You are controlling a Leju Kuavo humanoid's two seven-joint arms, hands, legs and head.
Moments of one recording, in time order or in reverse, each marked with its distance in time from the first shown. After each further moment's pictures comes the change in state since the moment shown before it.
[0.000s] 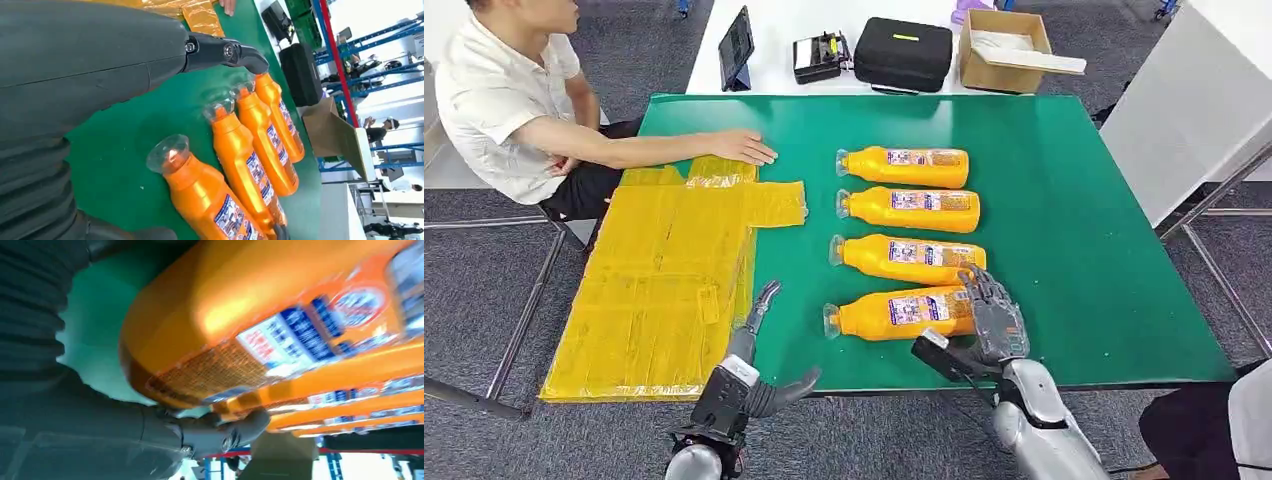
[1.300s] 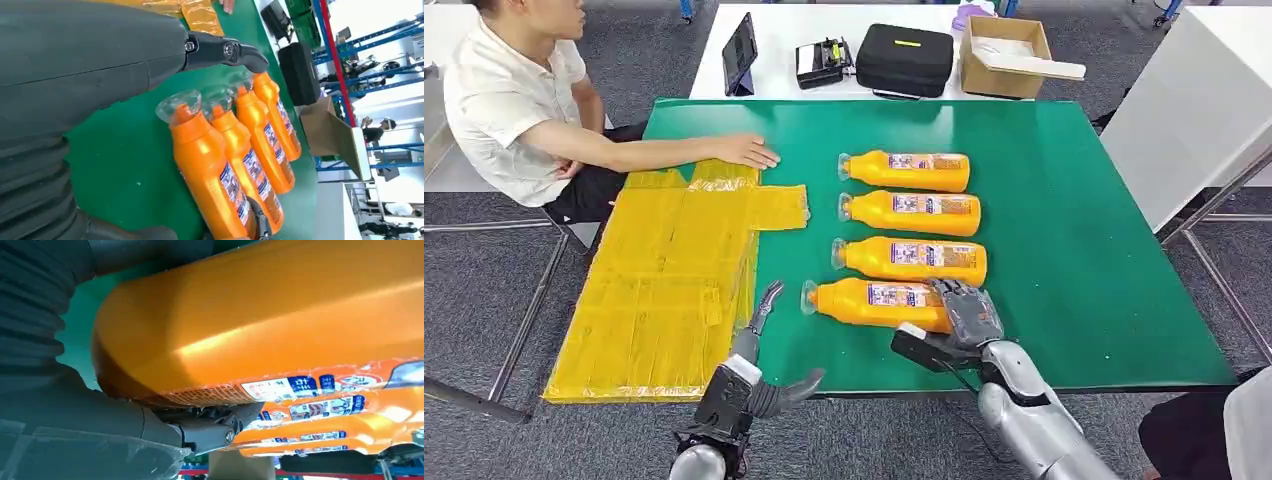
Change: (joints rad) left arm -0.007 -0.004 -0.013 0.018 0.031 0.010 -0.006; right arm -0.091 -0.024 0.122 0.112 -0.095 0.146 0.003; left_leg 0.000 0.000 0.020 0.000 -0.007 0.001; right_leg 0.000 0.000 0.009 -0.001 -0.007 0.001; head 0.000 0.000
